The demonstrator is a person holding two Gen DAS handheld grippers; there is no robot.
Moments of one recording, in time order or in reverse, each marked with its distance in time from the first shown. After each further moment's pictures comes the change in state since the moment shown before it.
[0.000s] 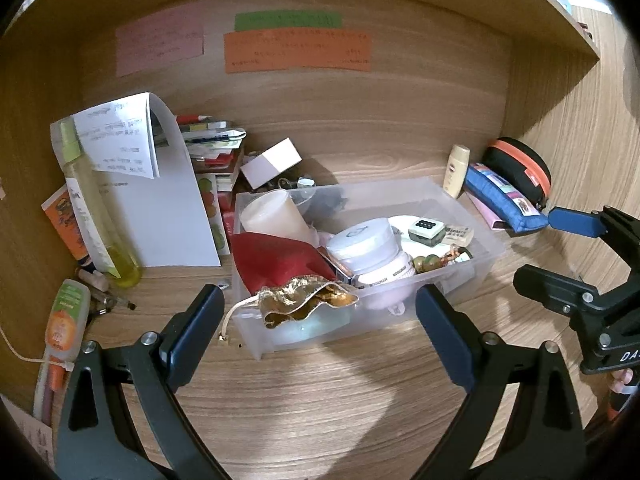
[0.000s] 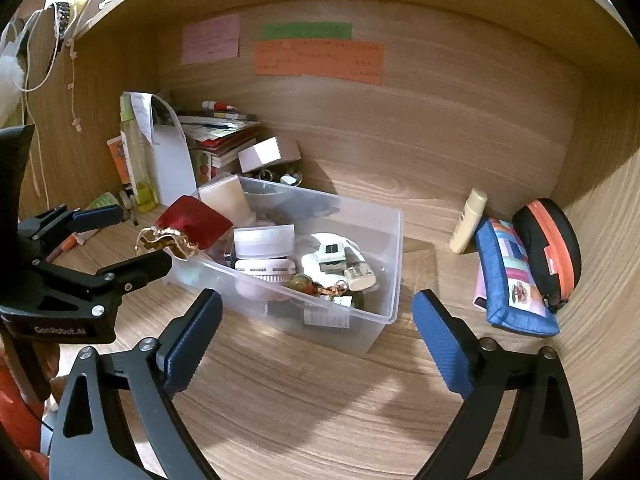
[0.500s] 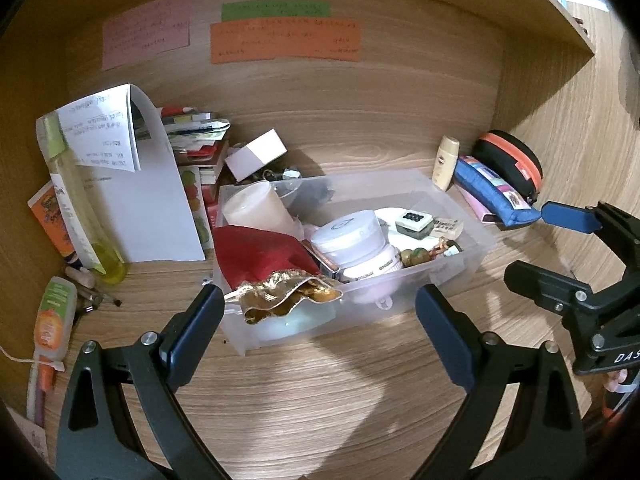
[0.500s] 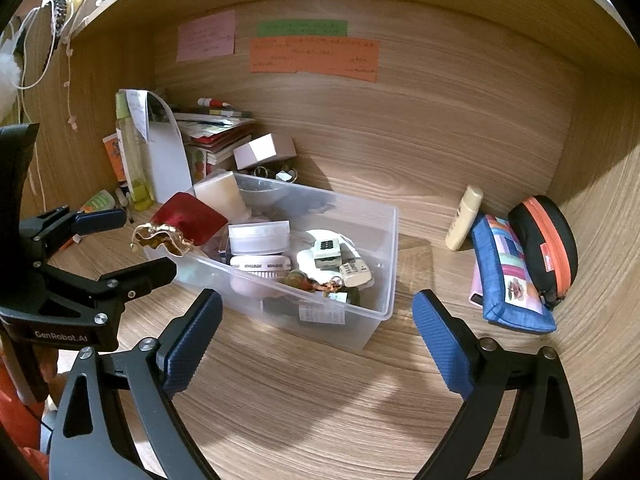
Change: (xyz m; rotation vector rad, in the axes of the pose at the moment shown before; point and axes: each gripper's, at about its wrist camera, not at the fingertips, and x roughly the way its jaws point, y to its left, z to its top) left arm 0.005 -0.005 -0.002 0.000 0.026 -0.043; right arm 0.001 0.000 0.000 0.000 0.008 -0.012
